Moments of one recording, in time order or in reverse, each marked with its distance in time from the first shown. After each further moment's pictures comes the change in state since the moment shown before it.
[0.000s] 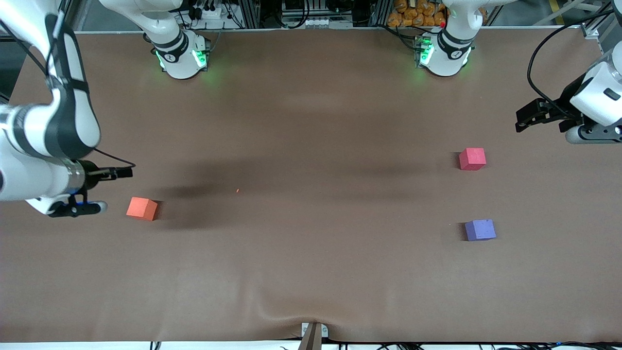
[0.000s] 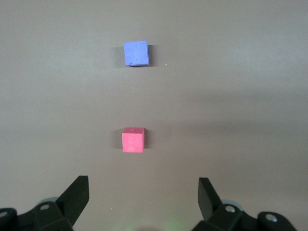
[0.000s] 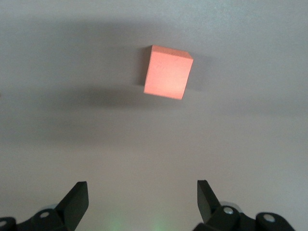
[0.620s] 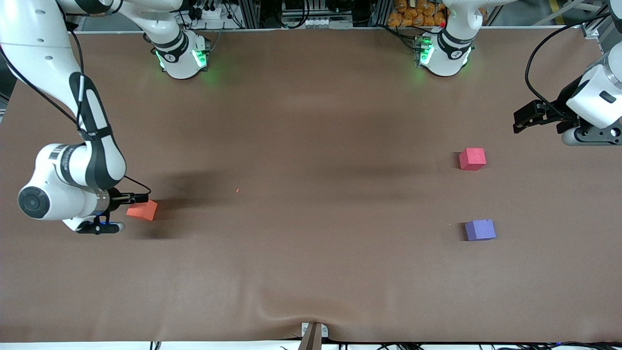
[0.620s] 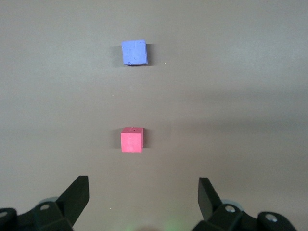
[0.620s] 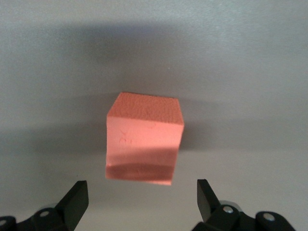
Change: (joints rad) left arm -0.001 0.006 -0.004 0.000 0.000 0.000 0.000; right arm -0.046 0.192 0.000 -0.049 0.054 0.300 0.004
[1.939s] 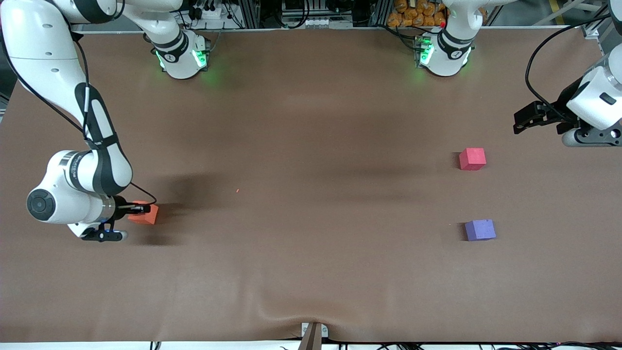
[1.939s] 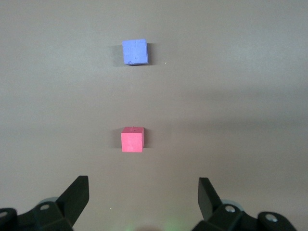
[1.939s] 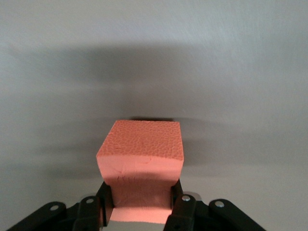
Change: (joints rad) left arm 0.002 0.005 0.002 0.000 0.000 0.000 0.000; right arm 0.016 0.025 0.011 0.036 0.042 0.108 0.010
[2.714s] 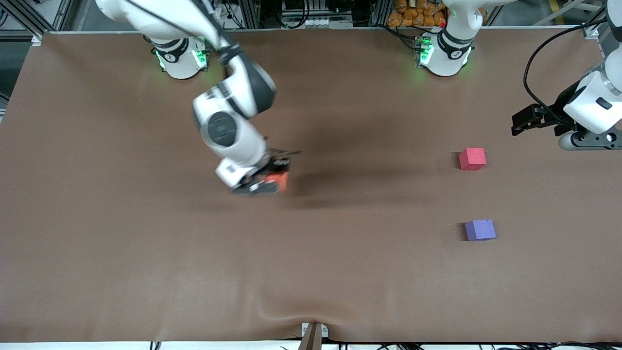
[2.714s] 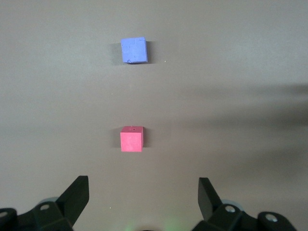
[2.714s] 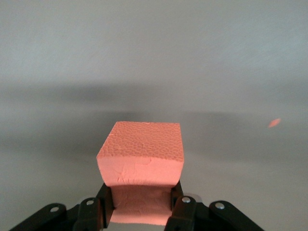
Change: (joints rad) left arm 0.000 0.011 -0.001 0.000 0.000 0.000 0.000; right arm 0.650 -0.112 0.087 0.025 0.127 0.022 0.606
